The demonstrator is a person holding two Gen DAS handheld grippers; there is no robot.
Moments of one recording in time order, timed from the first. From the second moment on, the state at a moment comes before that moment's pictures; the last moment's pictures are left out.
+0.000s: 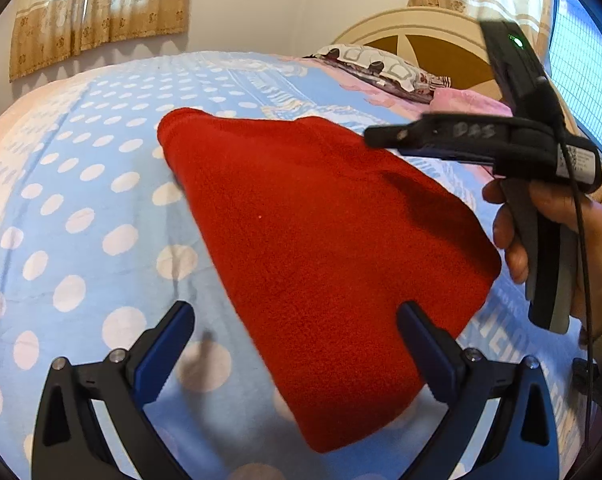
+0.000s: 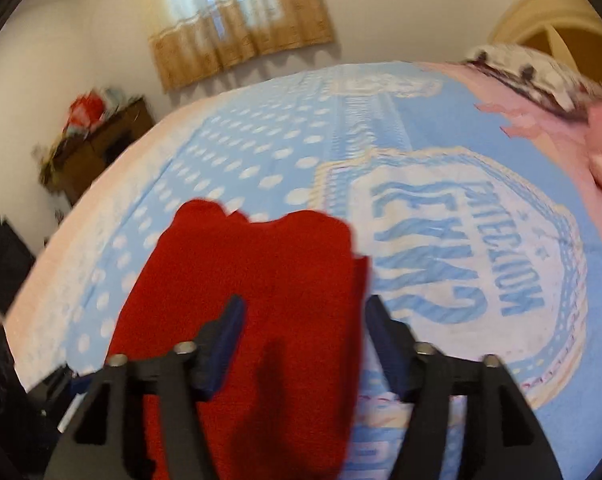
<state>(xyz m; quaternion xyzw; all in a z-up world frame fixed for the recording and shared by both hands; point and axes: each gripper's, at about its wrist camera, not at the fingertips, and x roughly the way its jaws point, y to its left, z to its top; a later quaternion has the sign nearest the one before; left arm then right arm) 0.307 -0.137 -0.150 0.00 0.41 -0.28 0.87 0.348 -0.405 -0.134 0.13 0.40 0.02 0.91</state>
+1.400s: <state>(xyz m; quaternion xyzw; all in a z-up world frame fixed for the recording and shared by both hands) 0.331 -0.130 -0.164 -0.11 0.44 -0.32 0.83 0.391 -0.420 -0.188 0.21 0.38 0.15 0.88</state>
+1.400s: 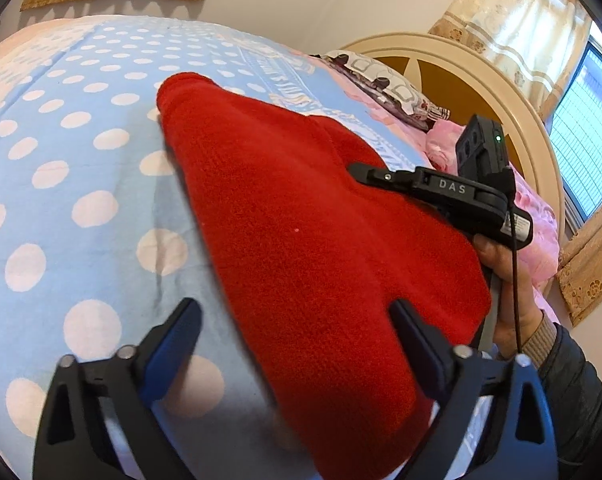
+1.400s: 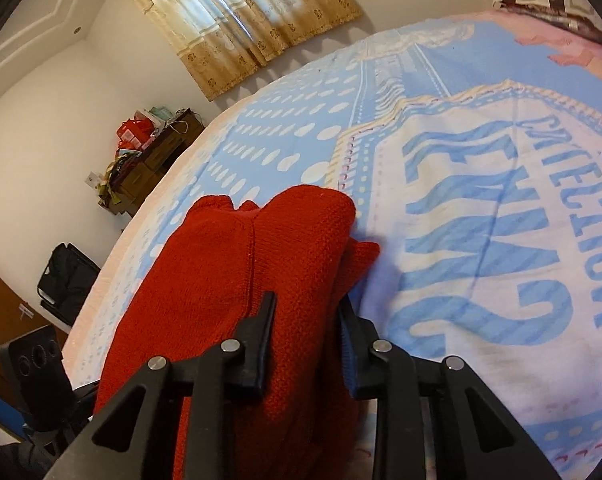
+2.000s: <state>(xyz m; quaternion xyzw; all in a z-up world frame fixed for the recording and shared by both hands) 0.312 -0.130 -0.133 -0.06 0.42 -0.31 0.85 0.361 -0.396 -0.147 0.21 0.33 0.17 0.90</state>
